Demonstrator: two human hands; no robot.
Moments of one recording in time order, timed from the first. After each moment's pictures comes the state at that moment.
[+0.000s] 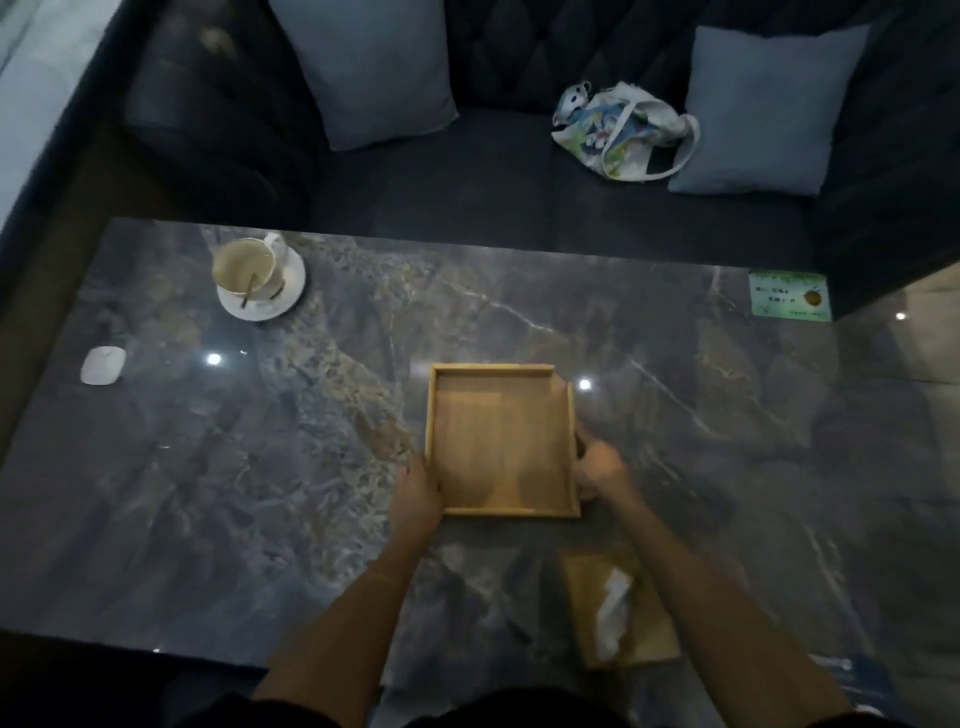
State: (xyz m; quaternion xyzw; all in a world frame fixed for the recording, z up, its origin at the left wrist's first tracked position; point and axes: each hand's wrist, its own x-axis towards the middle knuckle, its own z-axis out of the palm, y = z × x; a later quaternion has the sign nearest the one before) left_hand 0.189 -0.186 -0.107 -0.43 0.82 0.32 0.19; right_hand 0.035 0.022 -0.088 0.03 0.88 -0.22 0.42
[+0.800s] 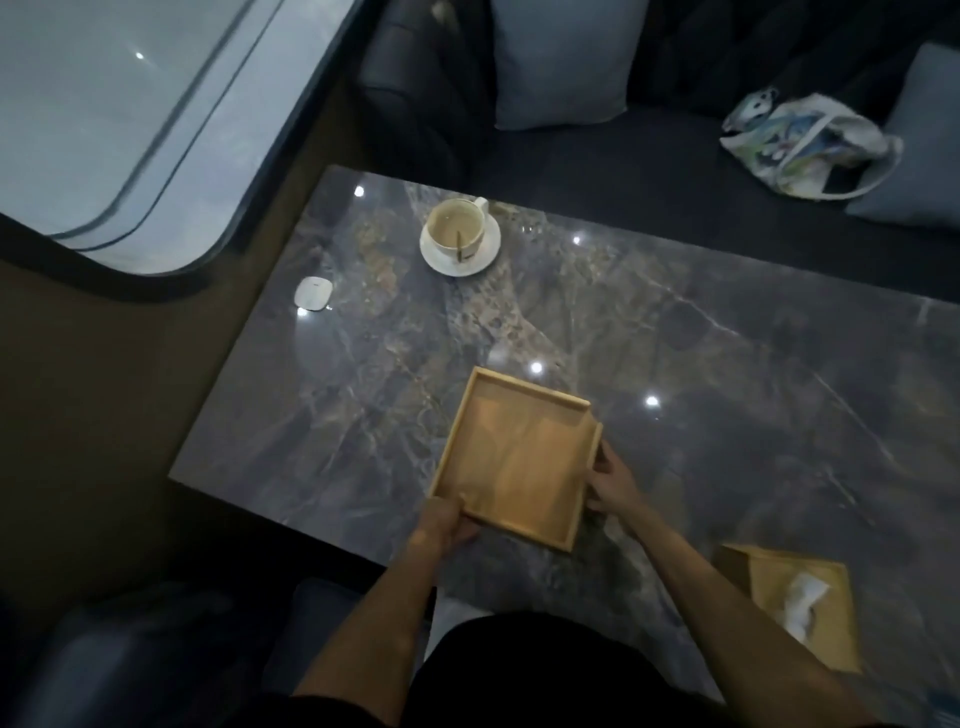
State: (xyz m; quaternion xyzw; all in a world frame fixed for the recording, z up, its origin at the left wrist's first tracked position) left_hand 0.371 -0.333 -0.087 -0.66 0.39 0.63 0.15; right_hand 0.195 -0.153 -0.080 0.06 0.78 -0.41 0.47
